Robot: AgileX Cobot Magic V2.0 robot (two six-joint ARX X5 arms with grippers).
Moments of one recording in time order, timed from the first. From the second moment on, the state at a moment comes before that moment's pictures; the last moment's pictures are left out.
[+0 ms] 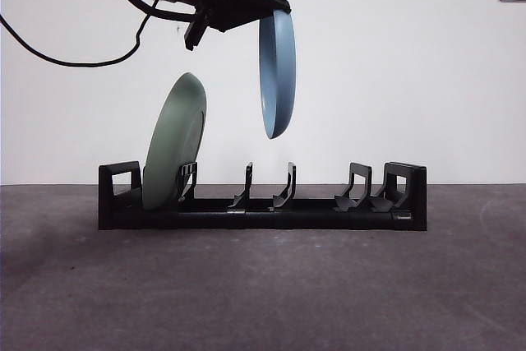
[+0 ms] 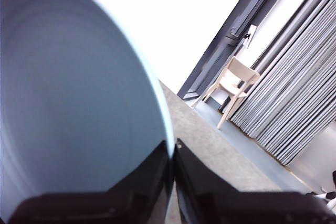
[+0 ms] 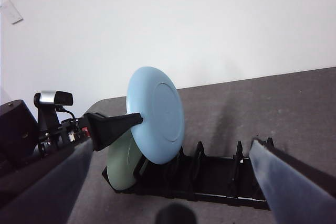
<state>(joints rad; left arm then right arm) -0.52 1.63 1.12 0.48 0.44 -0.51 0.35 0.61 1.05 -0.56 -0.07 0.30</state>
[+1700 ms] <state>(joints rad) -0.52 1.76 1.12 0.35 0.41 -0.30 0.35 0.67 1.05 -0.56 -0.07 0.29</state>
